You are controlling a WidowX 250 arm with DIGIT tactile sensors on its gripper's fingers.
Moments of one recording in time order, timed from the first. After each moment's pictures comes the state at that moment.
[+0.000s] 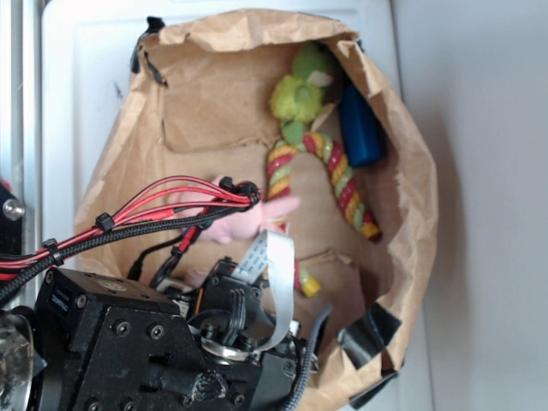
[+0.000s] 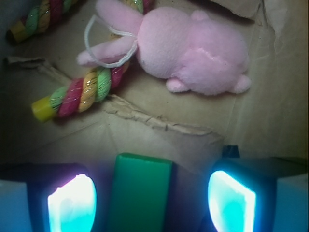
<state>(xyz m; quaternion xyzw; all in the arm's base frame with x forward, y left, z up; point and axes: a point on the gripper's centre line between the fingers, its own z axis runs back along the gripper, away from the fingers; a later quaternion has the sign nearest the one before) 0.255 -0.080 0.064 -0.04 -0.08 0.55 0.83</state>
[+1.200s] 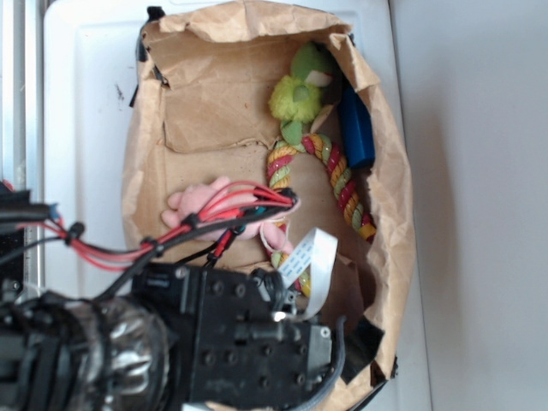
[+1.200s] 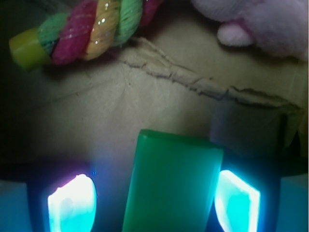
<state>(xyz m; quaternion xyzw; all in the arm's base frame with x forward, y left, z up) 0.271 -0.081 0.036 -0.07 0.00 0.54 0.84</state>
